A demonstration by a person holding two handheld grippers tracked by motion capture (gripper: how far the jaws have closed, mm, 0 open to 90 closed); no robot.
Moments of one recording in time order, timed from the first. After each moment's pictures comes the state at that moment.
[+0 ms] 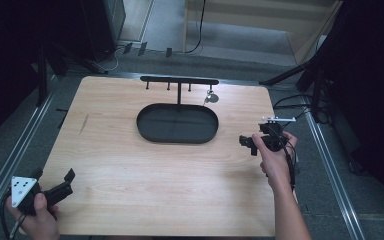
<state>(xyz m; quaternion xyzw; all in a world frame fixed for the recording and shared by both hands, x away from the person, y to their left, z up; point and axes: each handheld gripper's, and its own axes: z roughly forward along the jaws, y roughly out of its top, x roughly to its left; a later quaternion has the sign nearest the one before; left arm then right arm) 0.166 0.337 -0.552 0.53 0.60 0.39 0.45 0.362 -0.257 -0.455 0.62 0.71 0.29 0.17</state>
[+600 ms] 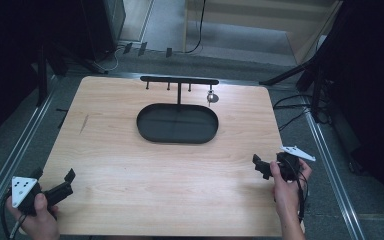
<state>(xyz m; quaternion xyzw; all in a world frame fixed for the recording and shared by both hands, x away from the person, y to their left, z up) 0.166 0.336 -0.553 0.53 0.60 0.39 0.45 0.297 -0.305 -0.504 0.61 0.66 0.37 0.23</state>
